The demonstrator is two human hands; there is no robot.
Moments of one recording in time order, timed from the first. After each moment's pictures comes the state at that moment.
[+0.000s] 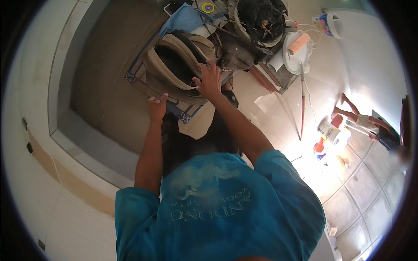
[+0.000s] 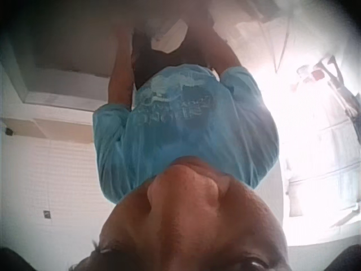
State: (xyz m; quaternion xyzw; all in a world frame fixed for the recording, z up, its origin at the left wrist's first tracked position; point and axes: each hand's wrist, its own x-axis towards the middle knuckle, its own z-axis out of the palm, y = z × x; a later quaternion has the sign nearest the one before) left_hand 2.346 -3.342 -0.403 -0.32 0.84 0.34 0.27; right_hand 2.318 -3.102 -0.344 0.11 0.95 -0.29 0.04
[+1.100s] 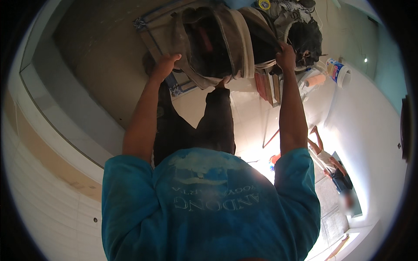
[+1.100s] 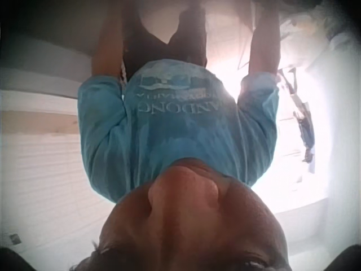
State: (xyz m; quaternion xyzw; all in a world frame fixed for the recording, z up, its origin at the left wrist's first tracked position) left_hand 2.312 -3.407 -0.464 -0.28 0.65 0.62 0.34; right_hand 2.197 -2.992 -0.374 0.00 0.99 -0.13 0.11
